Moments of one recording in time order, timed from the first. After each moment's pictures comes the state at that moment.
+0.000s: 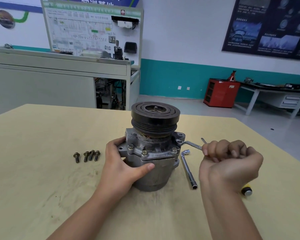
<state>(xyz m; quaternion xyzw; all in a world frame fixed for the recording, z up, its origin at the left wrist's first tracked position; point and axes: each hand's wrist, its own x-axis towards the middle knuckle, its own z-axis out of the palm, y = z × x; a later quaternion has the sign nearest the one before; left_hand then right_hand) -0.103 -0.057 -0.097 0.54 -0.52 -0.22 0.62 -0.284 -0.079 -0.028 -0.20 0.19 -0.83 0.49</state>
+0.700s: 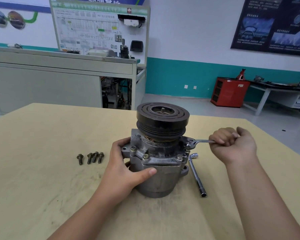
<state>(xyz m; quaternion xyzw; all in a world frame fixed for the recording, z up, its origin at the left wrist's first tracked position) -0.091 -0.065 -0.102 0.51 -0.53 -0.27 0.62 -0.320 -0.167 -0.022 -0.09 0.18 -0.66 0.73</state>
